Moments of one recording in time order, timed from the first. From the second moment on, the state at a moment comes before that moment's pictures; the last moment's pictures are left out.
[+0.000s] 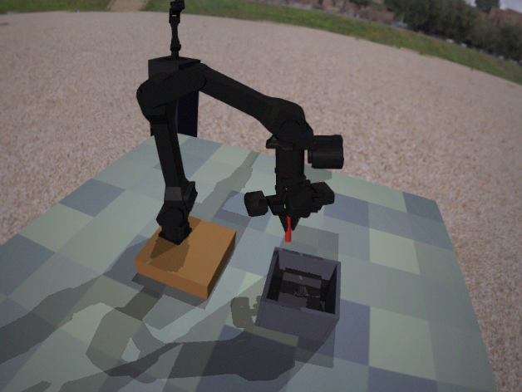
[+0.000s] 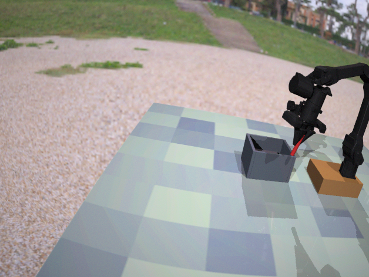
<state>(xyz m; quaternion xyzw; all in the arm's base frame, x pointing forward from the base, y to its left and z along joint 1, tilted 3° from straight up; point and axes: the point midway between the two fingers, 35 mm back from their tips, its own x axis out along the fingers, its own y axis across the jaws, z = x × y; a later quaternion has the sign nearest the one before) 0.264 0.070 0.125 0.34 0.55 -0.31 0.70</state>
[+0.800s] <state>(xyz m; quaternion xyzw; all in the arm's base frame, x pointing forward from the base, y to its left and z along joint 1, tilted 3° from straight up) 0.322 -0.003 0.115 0.38 0.51 -0.35 0.69</state>
